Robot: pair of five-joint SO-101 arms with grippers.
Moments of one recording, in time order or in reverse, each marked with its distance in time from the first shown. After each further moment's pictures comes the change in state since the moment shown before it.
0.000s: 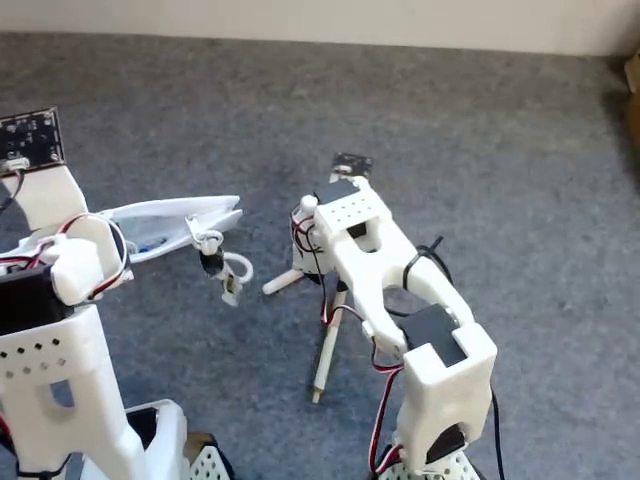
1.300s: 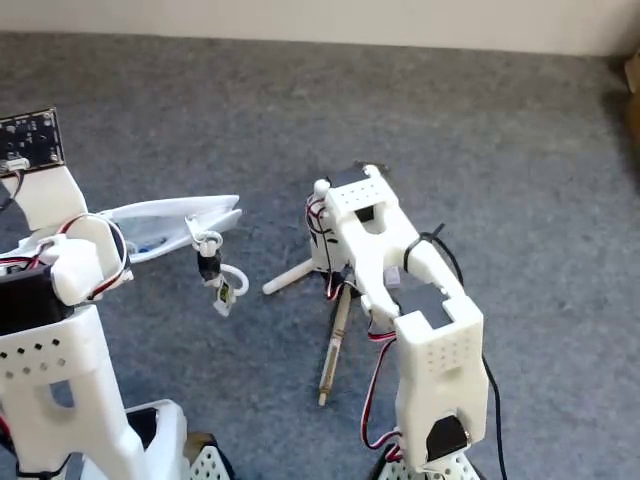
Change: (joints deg) left arm 0.0 0.0 0.0 0.0 0.0; right arm 4.5 10.6 -10.1 9.5 0.7
